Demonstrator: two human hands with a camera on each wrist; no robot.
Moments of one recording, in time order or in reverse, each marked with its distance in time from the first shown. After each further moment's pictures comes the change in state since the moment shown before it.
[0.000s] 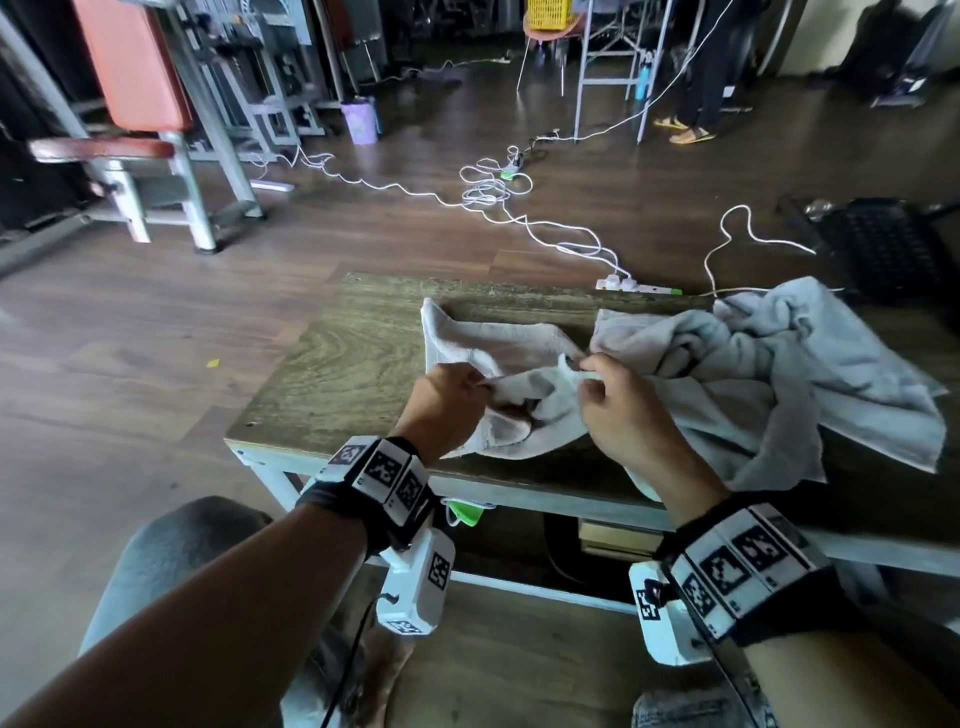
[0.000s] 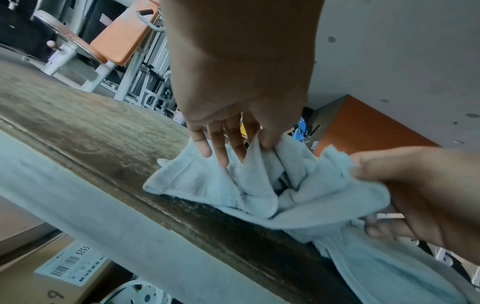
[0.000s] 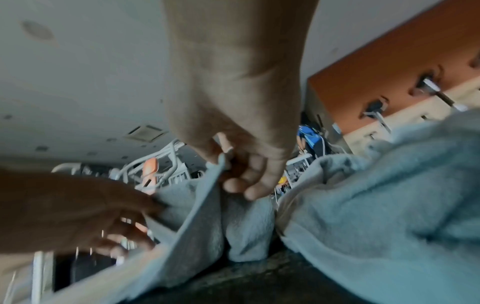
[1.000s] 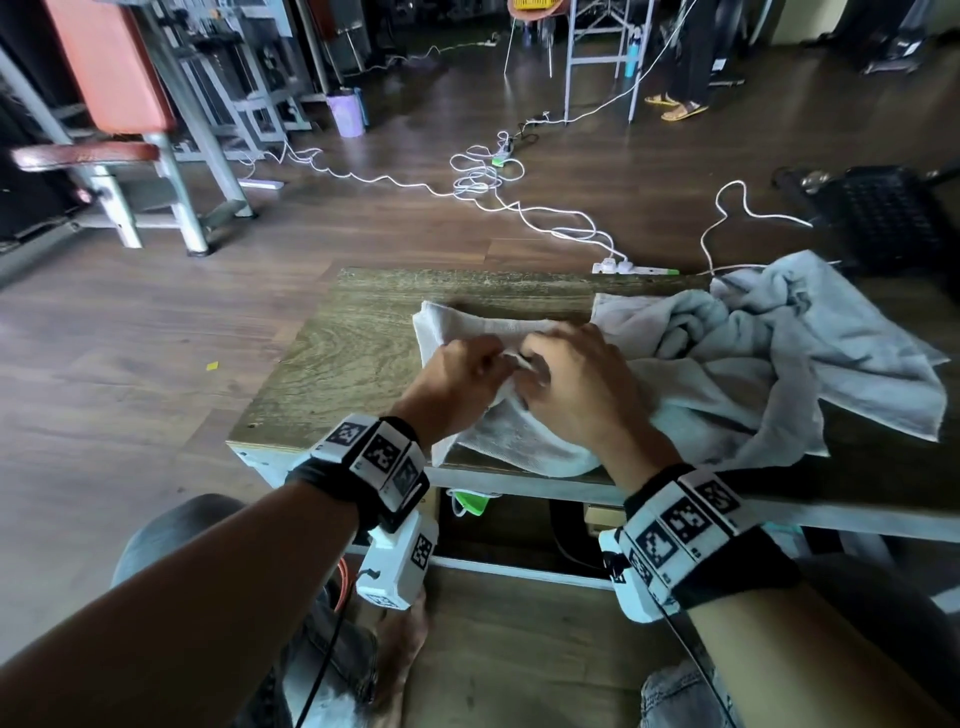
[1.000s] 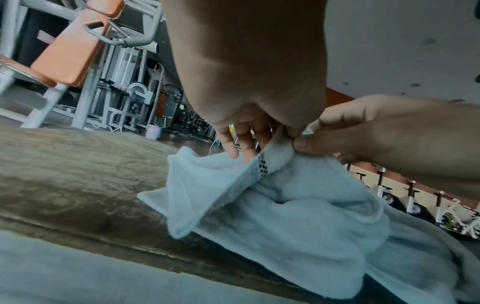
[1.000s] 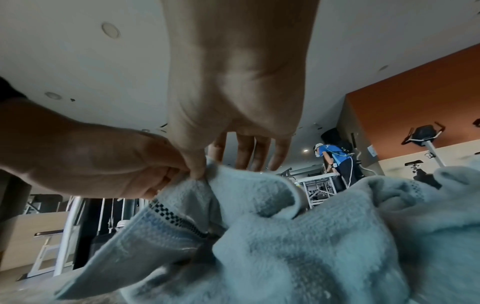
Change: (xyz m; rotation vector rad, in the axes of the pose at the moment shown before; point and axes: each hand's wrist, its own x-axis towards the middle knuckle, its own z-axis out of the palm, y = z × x) left_hand -0.002 0.021 -0.010 0.092 -0.033 0.346; right_hand 0.005 -0.034 0.017 -0.386 0.057 -0.282
